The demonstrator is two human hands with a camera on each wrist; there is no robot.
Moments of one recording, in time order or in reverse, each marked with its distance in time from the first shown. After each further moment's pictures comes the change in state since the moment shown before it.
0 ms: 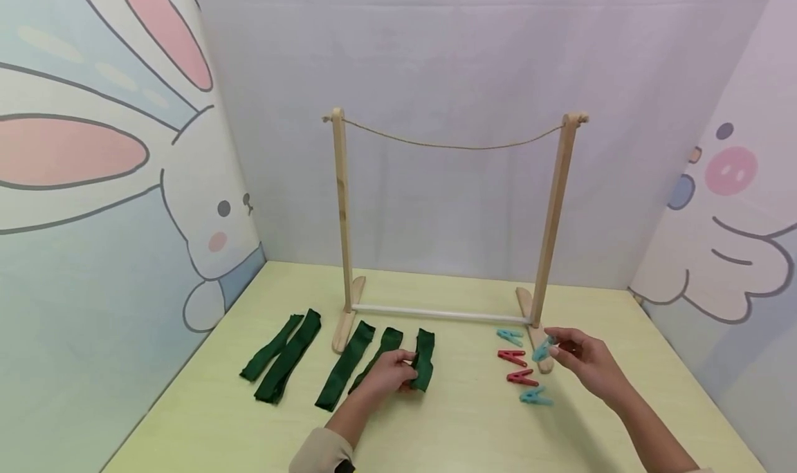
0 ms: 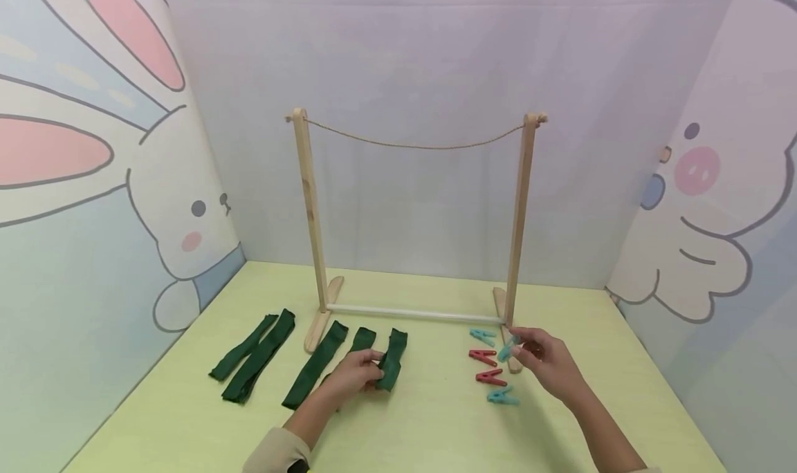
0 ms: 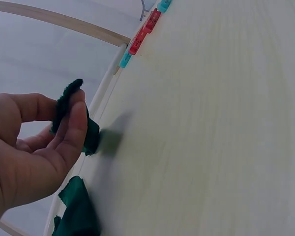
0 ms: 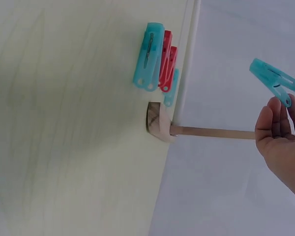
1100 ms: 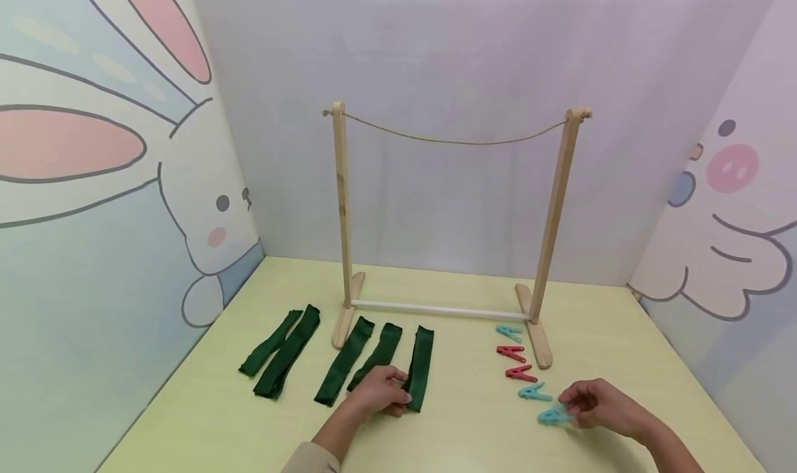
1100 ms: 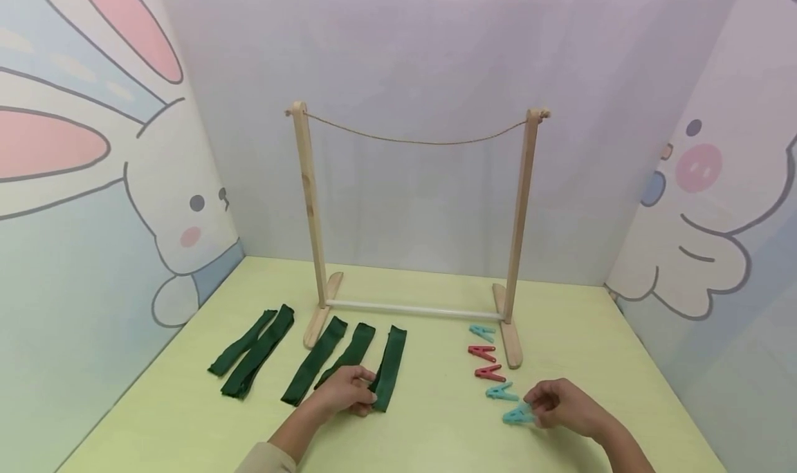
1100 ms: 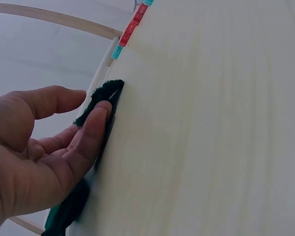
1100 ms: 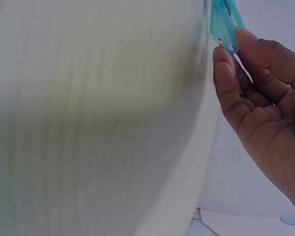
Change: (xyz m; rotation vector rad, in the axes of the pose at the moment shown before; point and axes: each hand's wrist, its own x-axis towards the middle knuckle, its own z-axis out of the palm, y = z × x) left_hand -0.027 -0.012 -0.012 0.063 -0.069 -0.123; right_hand -0.039 0.061 -0.022 0.224 -0.597 0.307
